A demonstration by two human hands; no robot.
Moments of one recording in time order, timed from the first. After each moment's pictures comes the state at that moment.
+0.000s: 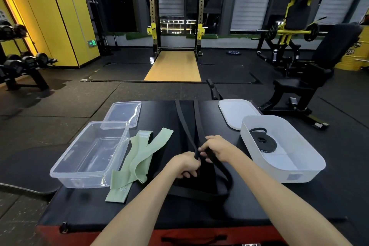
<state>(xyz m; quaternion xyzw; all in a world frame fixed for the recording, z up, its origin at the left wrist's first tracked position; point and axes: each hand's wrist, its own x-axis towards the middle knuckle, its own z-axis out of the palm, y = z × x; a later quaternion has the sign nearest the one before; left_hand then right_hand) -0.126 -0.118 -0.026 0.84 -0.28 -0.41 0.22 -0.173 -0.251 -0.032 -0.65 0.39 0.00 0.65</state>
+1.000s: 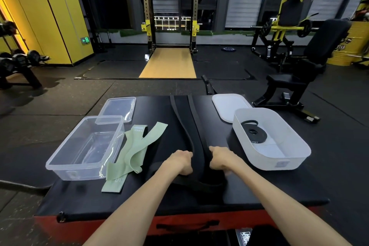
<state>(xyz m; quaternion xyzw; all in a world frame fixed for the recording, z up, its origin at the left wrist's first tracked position) -0.141 -0.115 -0.046 0.88 -0.40 -0.26 0.02 -0.233 -0.237 -0.045 -0.89 0.37 0.15 0.20</state>
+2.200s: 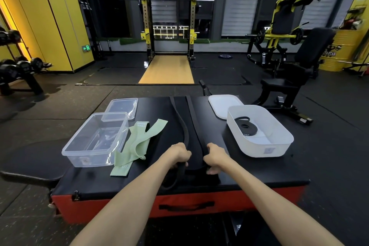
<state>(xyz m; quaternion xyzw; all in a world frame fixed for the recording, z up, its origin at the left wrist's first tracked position) -0.170 -0.086 -0.027 0.89 -0.29 -0.31 0.18 -0.271 -0.190 -0.045 -0.81 0.42 0.00 0.40</state>
